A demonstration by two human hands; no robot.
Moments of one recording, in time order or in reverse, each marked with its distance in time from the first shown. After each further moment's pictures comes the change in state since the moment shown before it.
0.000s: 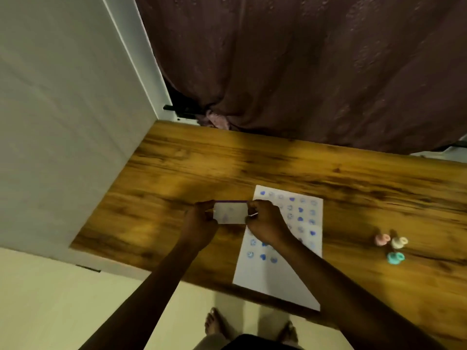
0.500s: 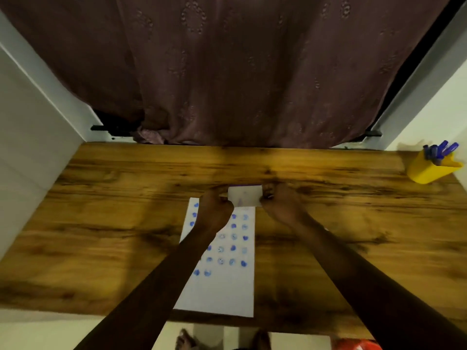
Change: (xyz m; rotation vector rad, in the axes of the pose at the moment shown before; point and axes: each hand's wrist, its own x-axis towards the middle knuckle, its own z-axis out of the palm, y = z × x) left_hand 0.039 0.138 0.170 -0.096 -0.109 0.049; right_hand -0.014 0.104 -0.187 0.037 0.217 0.073
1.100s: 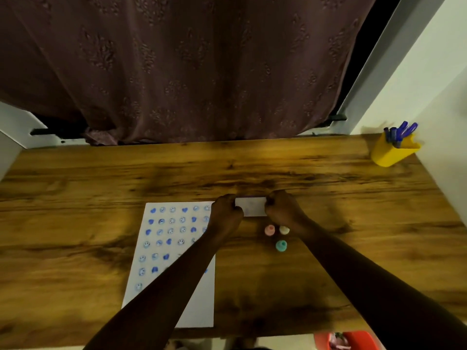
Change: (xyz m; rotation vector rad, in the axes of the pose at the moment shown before) left_hand 0.020 0.007 0.150 0.226 -0.165 -0.052; right_hand 0.033 0.134 -0.044 -0.121 -0.026 0.218
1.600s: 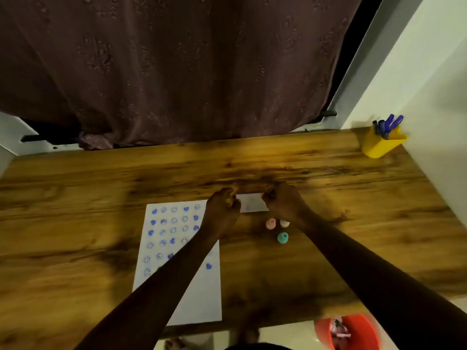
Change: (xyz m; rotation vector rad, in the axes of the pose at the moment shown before) left_hand -0.009 -0.010 -0.024 -0.038 -0.024 0.120; right_hand -0.014 -0.010 -0.005 0.005 0.120 -0.131
